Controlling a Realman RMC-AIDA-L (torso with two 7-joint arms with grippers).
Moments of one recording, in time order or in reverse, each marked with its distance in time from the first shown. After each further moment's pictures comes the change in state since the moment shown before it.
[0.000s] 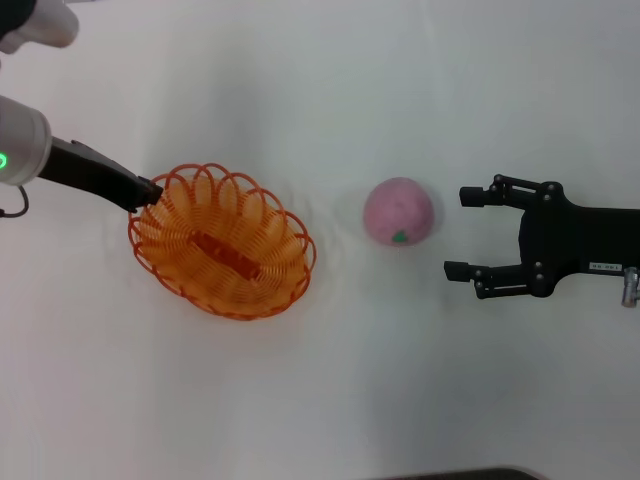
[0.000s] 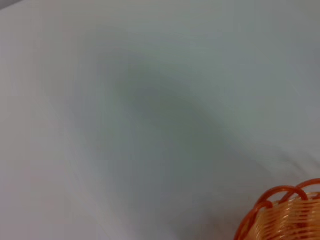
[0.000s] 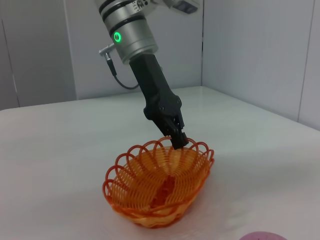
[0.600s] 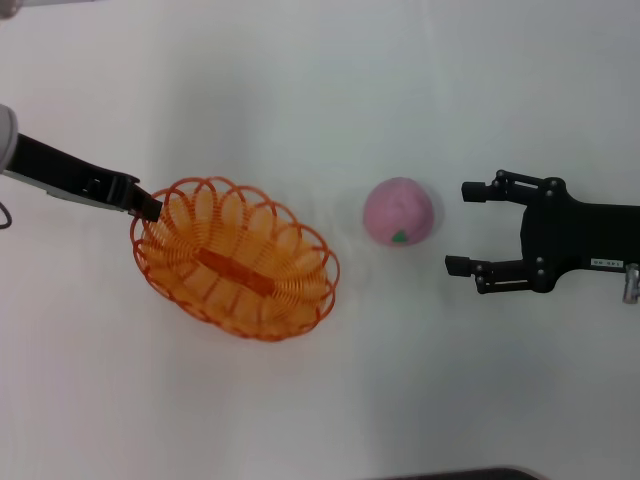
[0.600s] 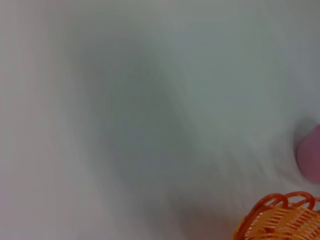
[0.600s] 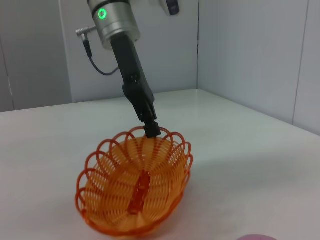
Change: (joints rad) left arm -0.059 0.031 -0.178 0.011 -0.009 0.278 -0.235; right arm 0.000 0.000 0.010 0.000 0.004 0.000 0.000
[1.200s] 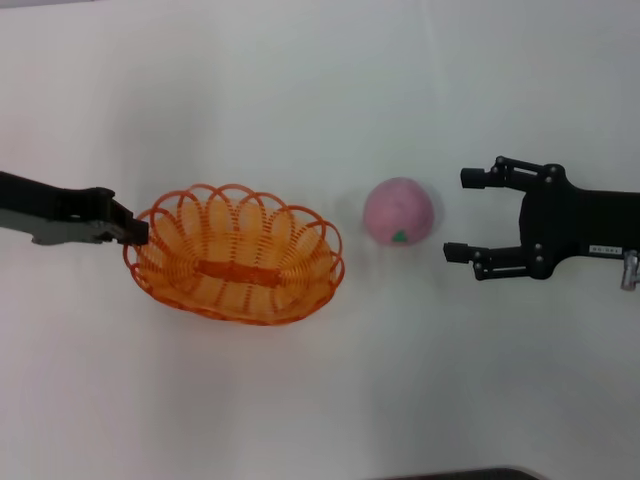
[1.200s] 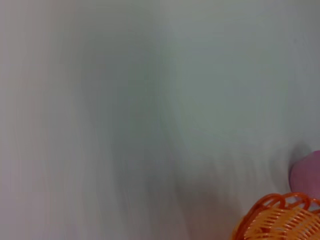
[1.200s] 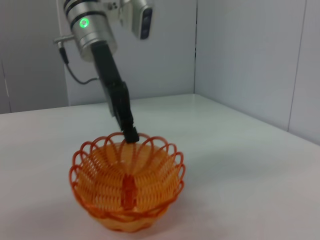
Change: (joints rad) left arm 0.072 -0.020 -0.174 -0.011 -0.016 0.054 -0.115; right arm 0.017 0.001 0.014 -0.010 0.002 -0.001 0.002
